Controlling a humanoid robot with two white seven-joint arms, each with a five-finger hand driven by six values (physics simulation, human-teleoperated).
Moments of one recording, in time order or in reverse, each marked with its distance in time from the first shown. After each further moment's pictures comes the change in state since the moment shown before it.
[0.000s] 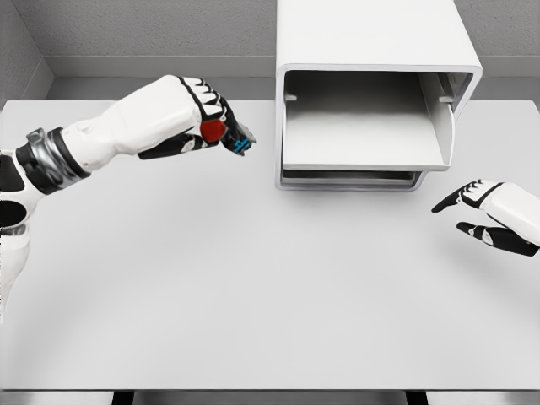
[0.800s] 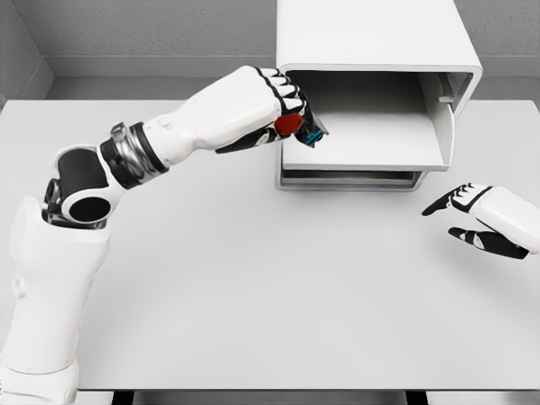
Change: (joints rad) left arm -0.051 -0.269 -0.053 0.002 -0.218 0.007 0.000; right arm -0.014 0.015 0.026 -0.006 0.032 0.000 -0.001
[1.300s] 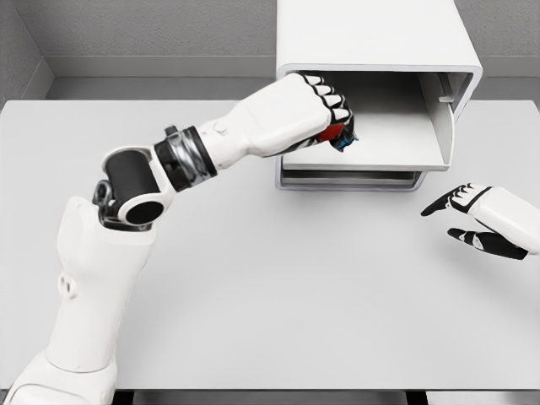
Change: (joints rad) left arm -0.014 -0.120 -0.061 0.013 -0.250 0.007 0.000; right arm 0.002 0.000 0.001 -0.004 0.001 0.000 0.000
